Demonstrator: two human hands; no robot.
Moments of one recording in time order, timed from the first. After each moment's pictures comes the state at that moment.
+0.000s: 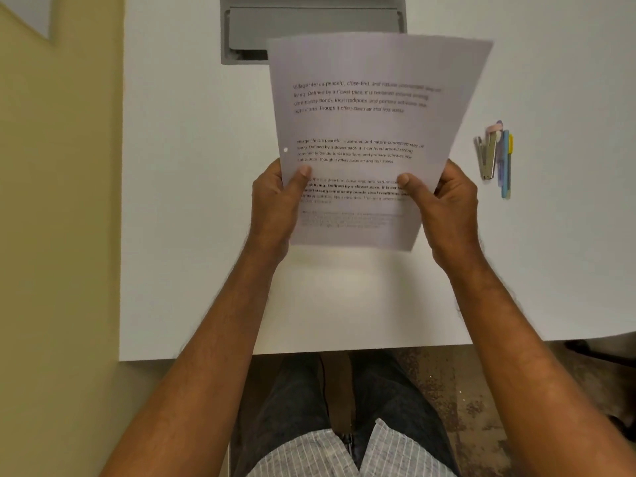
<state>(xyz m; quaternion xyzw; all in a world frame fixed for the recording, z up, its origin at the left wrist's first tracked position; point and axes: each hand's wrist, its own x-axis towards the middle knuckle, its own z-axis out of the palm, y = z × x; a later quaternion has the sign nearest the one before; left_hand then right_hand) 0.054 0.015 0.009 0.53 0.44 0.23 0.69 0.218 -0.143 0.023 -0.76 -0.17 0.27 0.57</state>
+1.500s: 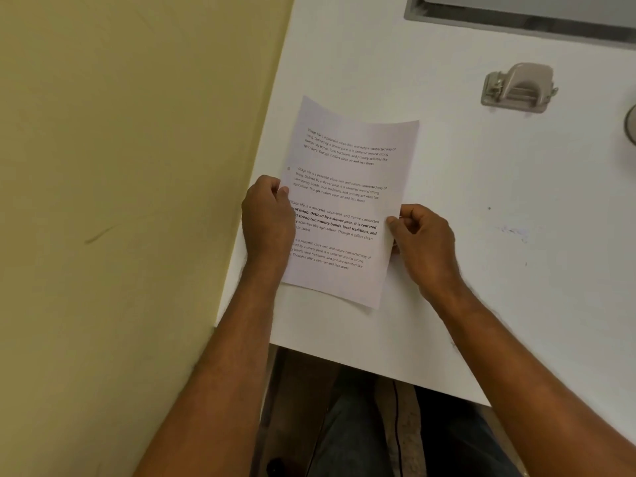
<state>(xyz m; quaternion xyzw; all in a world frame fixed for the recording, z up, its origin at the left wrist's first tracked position) -0.149 0.123 -0.089 0.62 0.70 0.16 0.31 0.029 -0.012 -0.095 -0.79 -0.20 0.42 0.38</state>
